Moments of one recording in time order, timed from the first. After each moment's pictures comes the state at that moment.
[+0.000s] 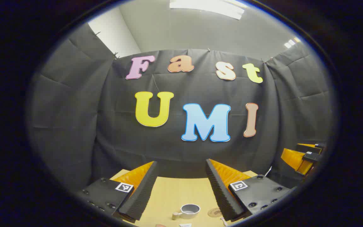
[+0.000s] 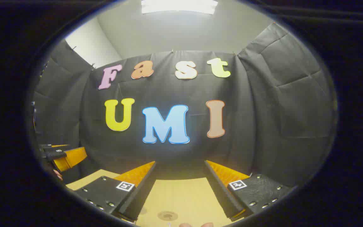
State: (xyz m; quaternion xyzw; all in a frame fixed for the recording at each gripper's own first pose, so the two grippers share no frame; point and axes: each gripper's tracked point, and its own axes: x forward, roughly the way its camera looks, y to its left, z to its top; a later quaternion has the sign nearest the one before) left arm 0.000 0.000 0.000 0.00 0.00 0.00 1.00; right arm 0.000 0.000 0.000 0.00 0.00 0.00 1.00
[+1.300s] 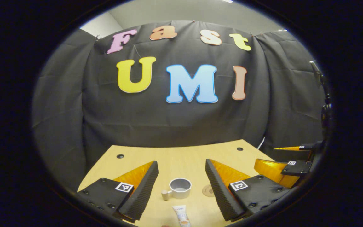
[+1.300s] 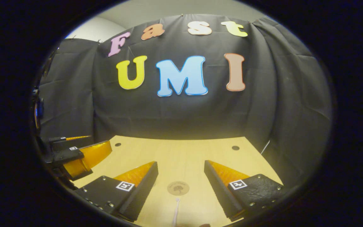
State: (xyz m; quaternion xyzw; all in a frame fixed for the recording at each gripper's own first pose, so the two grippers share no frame) left arm -0.004 -0.046 -0.155 0.03 0.19 -0.04 0.98; right arm -0.017 0.023 -0.151 0.00 0.24 0.07 0.97
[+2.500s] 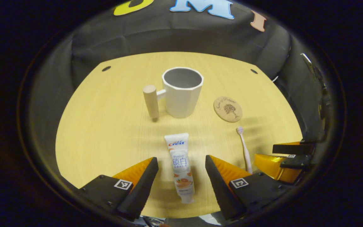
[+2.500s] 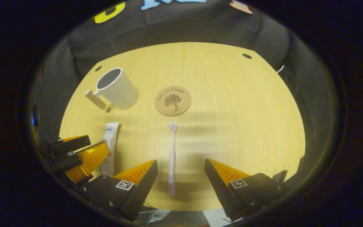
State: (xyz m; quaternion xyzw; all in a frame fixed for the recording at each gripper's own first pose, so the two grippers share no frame) left arm -0.090 -0.012 -0.426 0.00 0.55 0.00 0.84; right arm -0.108 0.020 -0.377 0.00 0.61 0.05 0.79
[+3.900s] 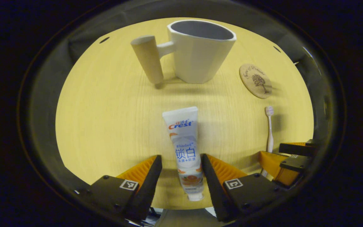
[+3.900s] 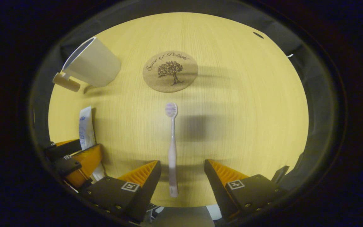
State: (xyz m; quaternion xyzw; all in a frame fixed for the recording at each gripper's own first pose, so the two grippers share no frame) left arm -0.111 -0.002 -0.469 0.01 0.68 0.04 0.73; right arm -0.118 0.028 -0.420 -0.03 0.72 0.03 0.69
